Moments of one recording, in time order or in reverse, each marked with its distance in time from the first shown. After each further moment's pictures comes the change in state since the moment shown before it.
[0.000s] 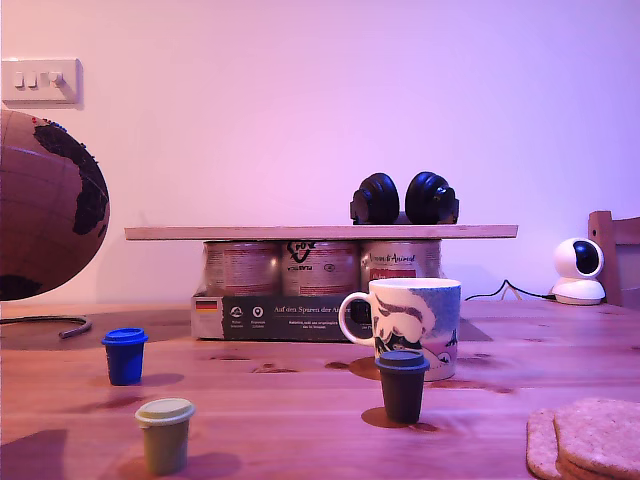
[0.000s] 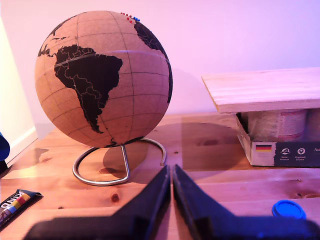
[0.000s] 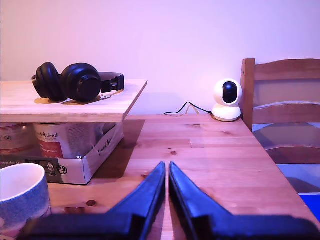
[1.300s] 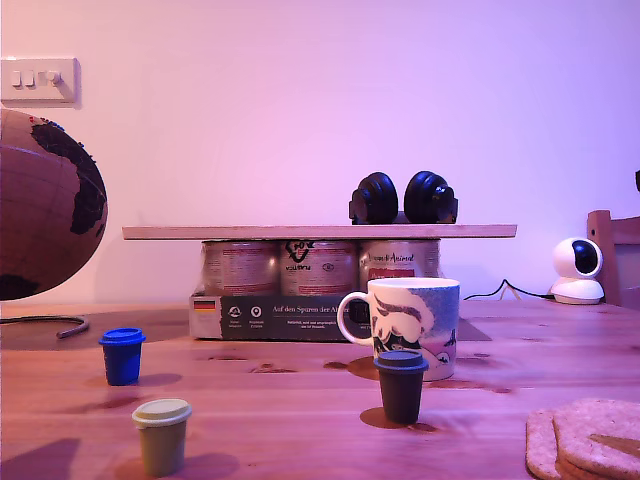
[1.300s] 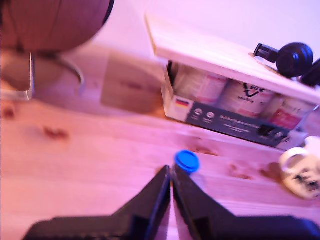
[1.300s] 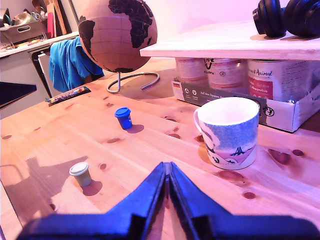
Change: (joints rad) left arm 0.023 0.019 0.052 -0.254 0.288 -0.386; right arm 0.009 0.000 -0.005 -0.158 -0.773 0.055
